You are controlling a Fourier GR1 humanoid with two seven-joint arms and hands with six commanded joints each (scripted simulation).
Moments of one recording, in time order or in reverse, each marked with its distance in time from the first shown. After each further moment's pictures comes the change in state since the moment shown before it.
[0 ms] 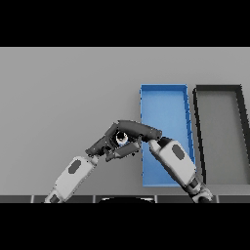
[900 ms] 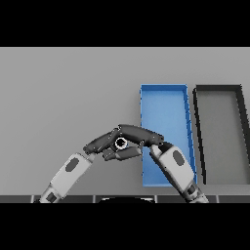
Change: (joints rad) left arm -0.034 0.057 0.003 0.008 -0.122 -0.087 0.004; right arm 0.075 0.063 -0.027 -0.063 0.092 0.072 -0.066
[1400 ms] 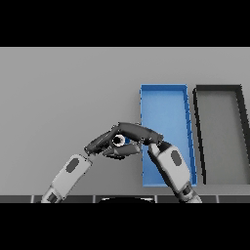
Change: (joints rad) left arm 0.018 -0.019 0.010 0.024 0.030 0.055 0.096; right arm 0.008 0.078 -0.056 0.009 0.060 0.036 0.039
